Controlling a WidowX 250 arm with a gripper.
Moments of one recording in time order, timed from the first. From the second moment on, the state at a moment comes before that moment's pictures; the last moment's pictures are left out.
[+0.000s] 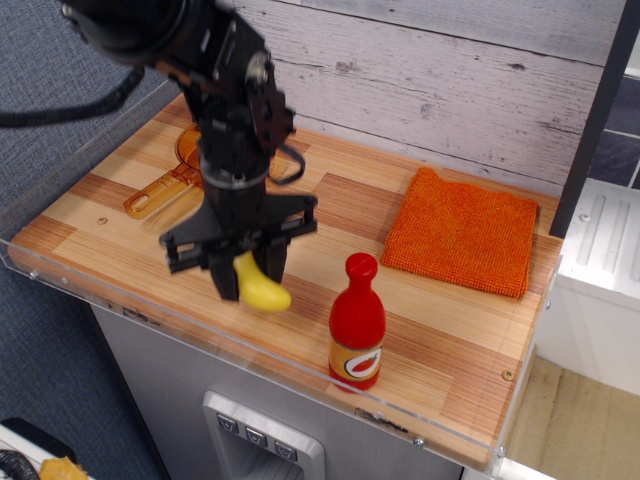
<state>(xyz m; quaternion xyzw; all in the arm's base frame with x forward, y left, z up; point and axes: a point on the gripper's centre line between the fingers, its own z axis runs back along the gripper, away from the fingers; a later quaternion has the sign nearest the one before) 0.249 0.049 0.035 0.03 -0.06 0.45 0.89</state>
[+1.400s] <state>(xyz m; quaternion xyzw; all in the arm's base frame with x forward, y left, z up) 0.337 0.085 0.064 0.03 -0.11 0.41 0.90</state>
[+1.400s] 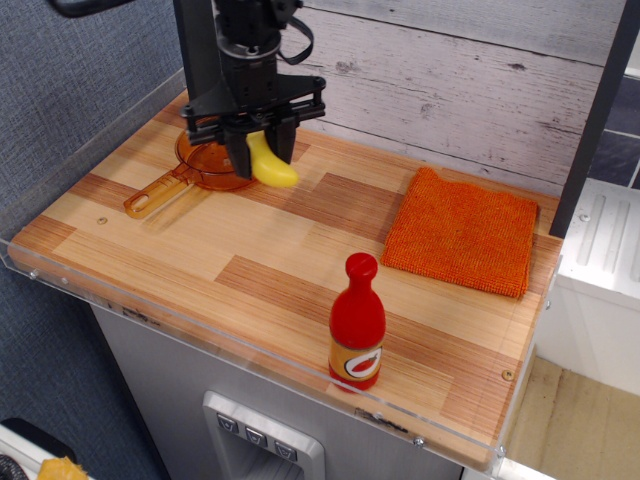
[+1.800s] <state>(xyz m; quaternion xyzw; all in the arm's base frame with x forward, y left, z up) 0.373 0.067 0.040 0.04 -0.12 0.39 0.91</state>
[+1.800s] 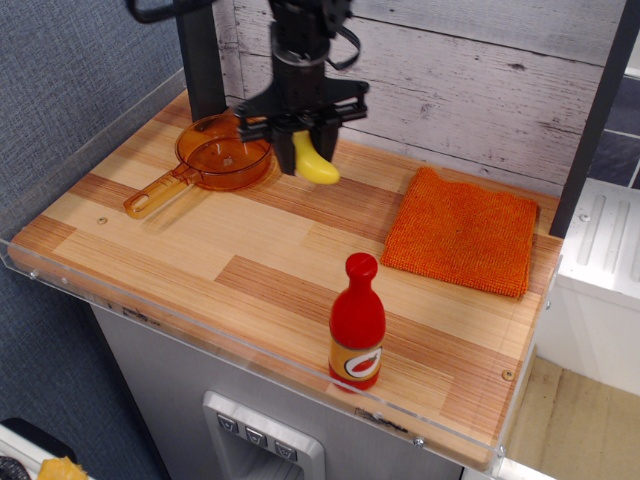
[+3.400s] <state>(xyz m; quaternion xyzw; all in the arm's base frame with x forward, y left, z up) 0.388 0.067 0.079 0.04 -0.18 0.32 0.93</state>
